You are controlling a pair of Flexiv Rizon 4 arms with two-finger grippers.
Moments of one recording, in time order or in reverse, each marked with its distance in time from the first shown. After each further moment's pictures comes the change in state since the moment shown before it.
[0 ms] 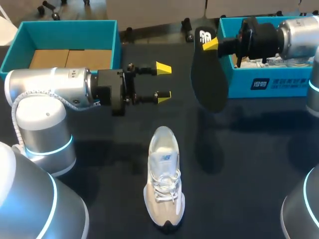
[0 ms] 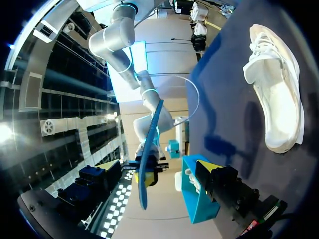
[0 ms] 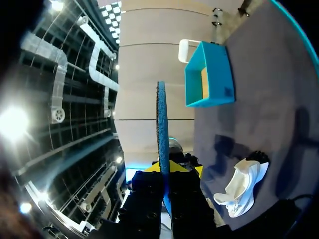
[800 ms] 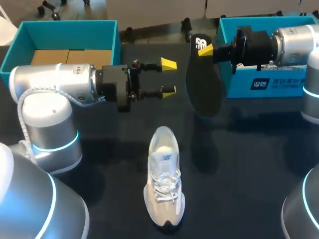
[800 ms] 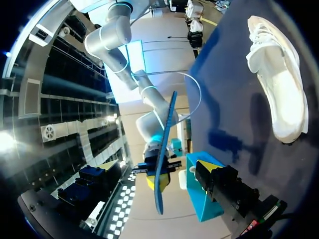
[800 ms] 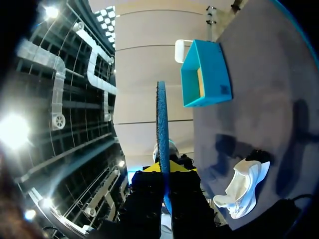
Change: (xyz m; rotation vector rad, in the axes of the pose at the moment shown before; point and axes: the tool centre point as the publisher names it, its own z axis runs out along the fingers) left arm -0.011 0.008 0.018 -0.003 -0.003 0.060; right arm -0.015 0.004 0.009 -0.013 0.006 0.045
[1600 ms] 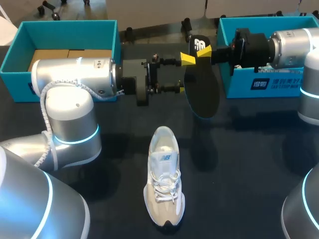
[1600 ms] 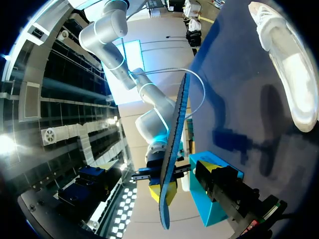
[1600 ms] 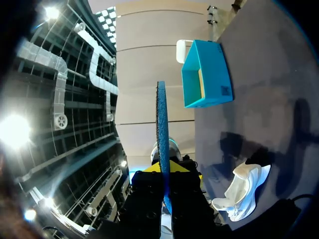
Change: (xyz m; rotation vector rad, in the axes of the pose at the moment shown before) left arm 0.004 0.015 0.044 0.013 -0.005 0.018; right arm -0.008 0.007 0.003 -0.001 0.023 0.000
